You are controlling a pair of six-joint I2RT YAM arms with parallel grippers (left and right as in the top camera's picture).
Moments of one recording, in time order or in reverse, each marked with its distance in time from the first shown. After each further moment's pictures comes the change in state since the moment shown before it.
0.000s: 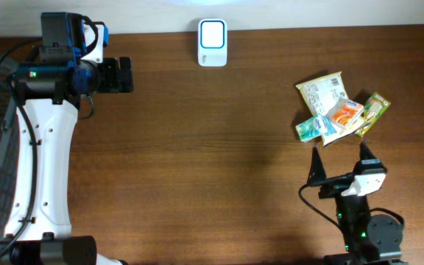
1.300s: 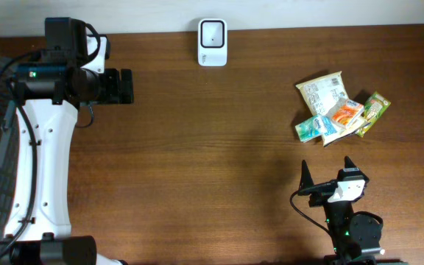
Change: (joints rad) left arm 0.000 0.000 0.000 -0.124 0.000 0.000; right arm 0.000 -0.162 -0.224 -0.041 -0.004 0.000
